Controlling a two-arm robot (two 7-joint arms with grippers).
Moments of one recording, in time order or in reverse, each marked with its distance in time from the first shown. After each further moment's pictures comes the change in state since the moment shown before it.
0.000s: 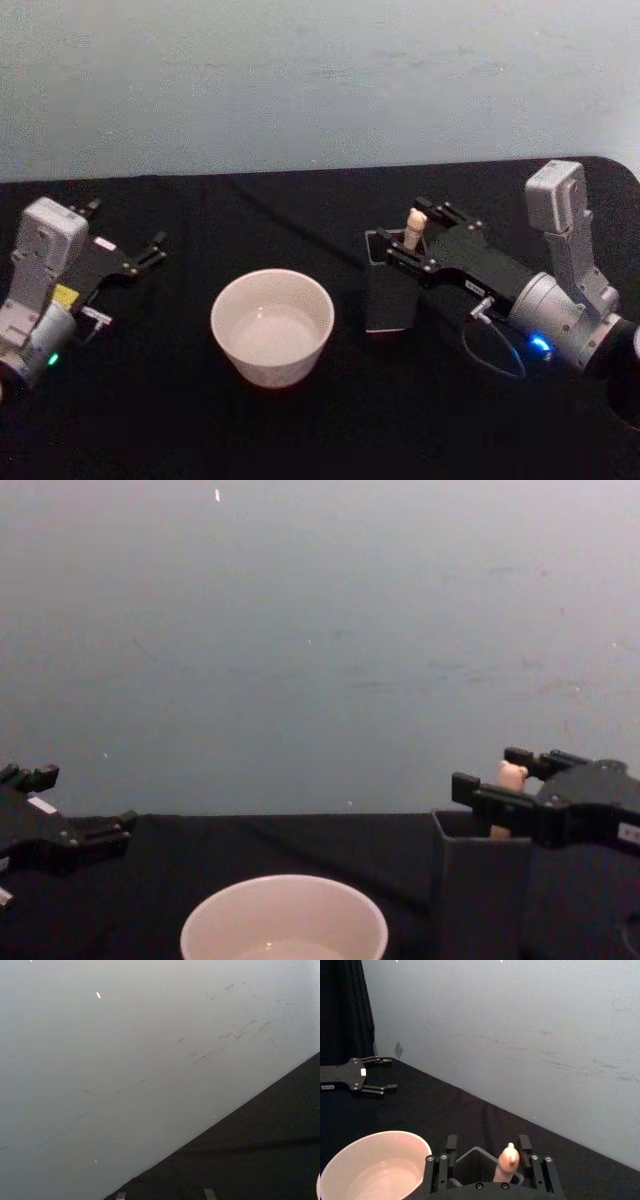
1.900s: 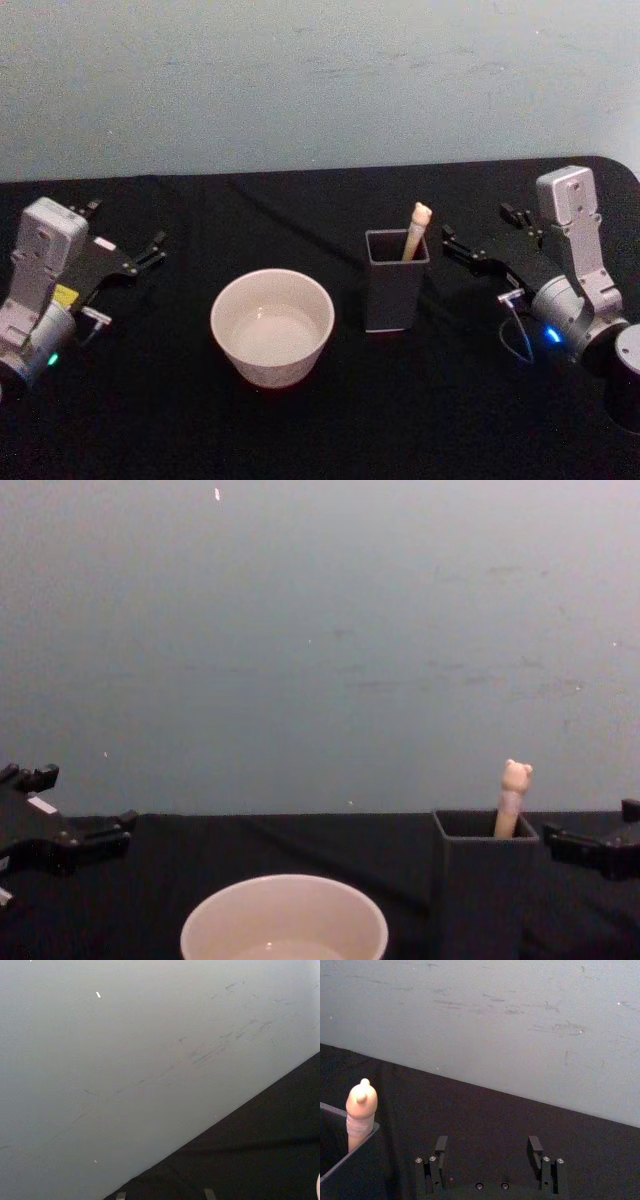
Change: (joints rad) left arm 0.000 0.000 0.000 0.000 0.000 0.000 0.000; right arm 0.020 -0.119 0.109 0.153 -0.186 0.091 -0.272
